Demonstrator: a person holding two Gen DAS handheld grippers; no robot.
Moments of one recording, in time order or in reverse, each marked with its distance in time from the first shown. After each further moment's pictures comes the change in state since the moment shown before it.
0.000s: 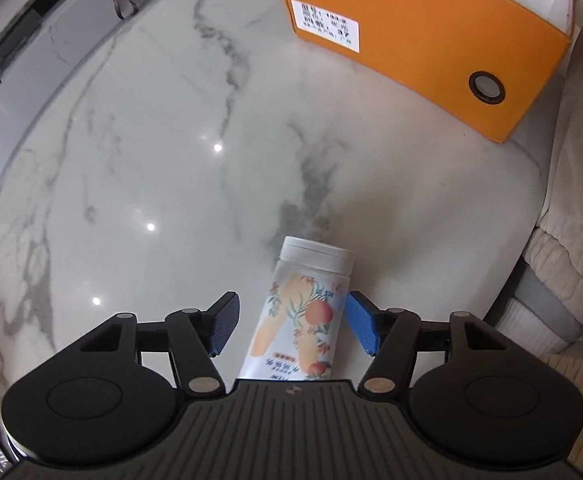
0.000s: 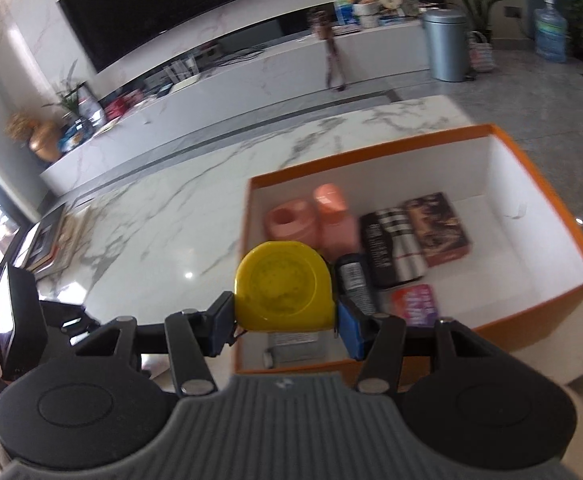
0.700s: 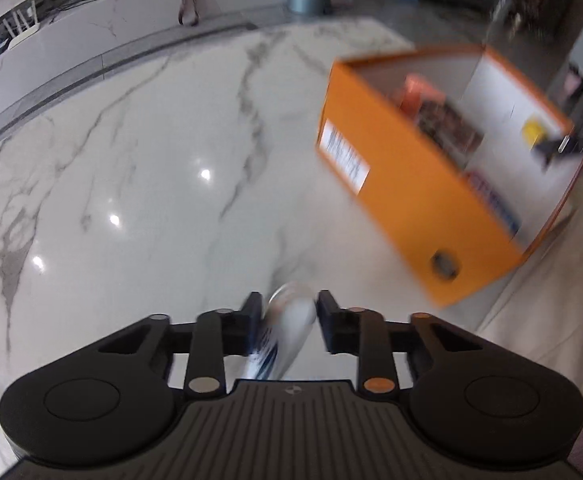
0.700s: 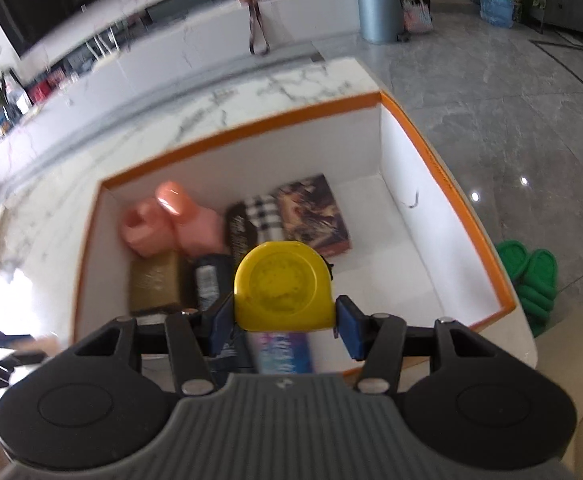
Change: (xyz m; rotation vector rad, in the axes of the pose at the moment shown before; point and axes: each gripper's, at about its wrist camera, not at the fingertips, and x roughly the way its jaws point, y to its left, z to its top) left arm -0.066 0.017 0.031 -0.406 -0.230 -0.140; right arm 0.043 -0.090 0.036 0.035 0.157 -0.178
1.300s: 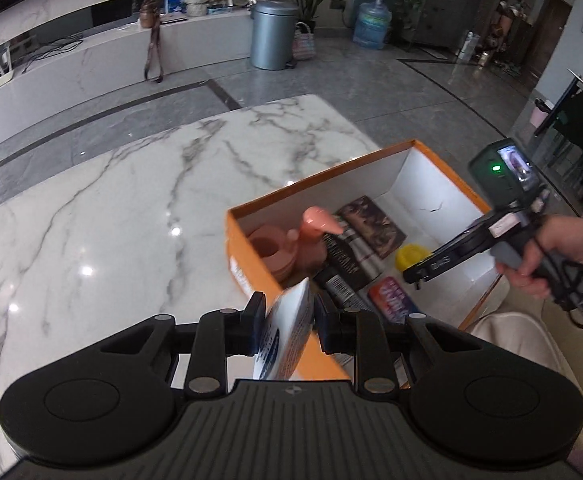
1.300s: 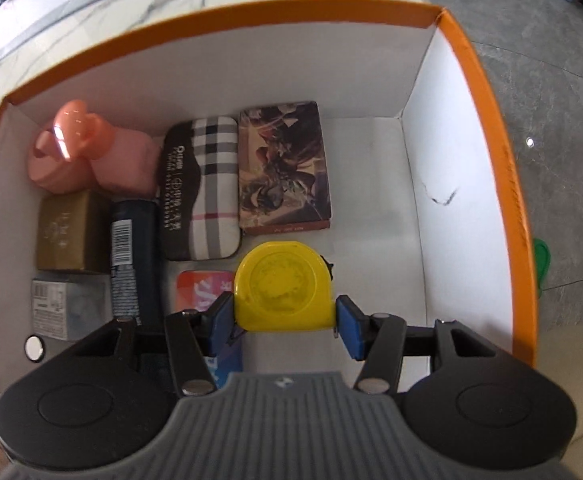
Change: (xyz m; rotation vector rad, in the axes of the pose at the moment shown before) left arm -0.021 -0.070 0.087 0.048 -0.113 -0.082; right arm 0.103 -0.014 0.047 -0.182 0.357 -0.052
